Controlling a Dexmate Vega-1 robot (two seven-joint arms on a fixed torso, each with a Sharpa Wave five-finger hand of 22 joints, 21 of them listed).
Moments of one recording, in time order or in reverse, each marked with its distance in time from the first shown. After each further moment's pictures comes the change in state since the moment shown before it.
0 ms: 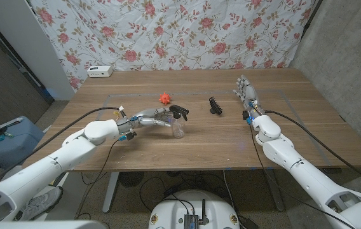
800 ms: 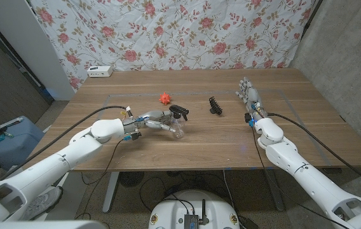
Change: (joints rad) left arm -0.050 -0.043 0.048 0.043 0.057 -0.043 -0.022; left_hand 0.153 0.018 -0.175 0.004 0.099 0.152 -0.057 0.034 0.000 0.153 -0.063 0.035 0.000 0.140 -0.004 0.012 -0.003 0.029 -0.039 0.000 0.003; right arm -0.049 -0.022 0.019 -0.053 -0.003 -0.009 -0.029; right_hand 0.000 0.000 0.000 0.000 0.000 0.000 0.000 0.000 0.000 0.000 0.000 0.000 0.000 0.000 0.000 0.000 0.000 0.000 0.000 0.000 0.000
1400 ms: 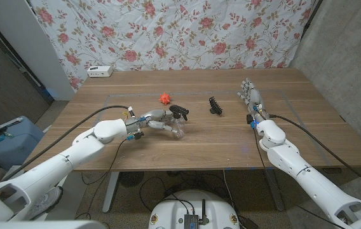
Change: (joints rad) left arm 0.001 -0.024 0.005 0.004 0.019 -0.012 0.044; left_hand 0.146 0.063 -0.029 0.018 -0.025 0.148 -0.016 0.009 0.009 0.136 -0.030 0.018 0.010 0.121 -0.002 0.007 0.000 0.020 -0.042 0.000 0.002; right arm -0.022 -0.007 0.012 -0.004 0.010 0.022 0.004; right_hand 0.000 0.000 0.000 0.000 0.000 0.000 0.000 0.000 0.000 0.000 0.000 0.000 0.000 0.000 0.000 0.000 0.000 0.000 0.000 0.000 0.000
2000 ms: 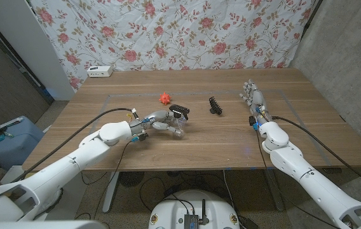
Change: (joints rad) left arm -0.004 -0.053 0.016 0.039 -0.018 -0.009 0.019; left_hand 0.117 0.059 0.000 0.011 -0.086 0.201 -0.009 0.034 0.006 0.186 -0.010 0.045 0.016 0.165 -0.007 0.015 0.006 0.053 -0.013 0.005 -0.002; right arm -0.029 -0.019 0.015 -0.021 0.009 0.006 0.002; right_hand 0.000 0.000 -0.004 0.004 0.000 0.000 0.000 0.000 0.000 0.000 0.000 0.000 0.000 0.000 0.000 0.000 0.000 0.000 0.000 0.000 0.000
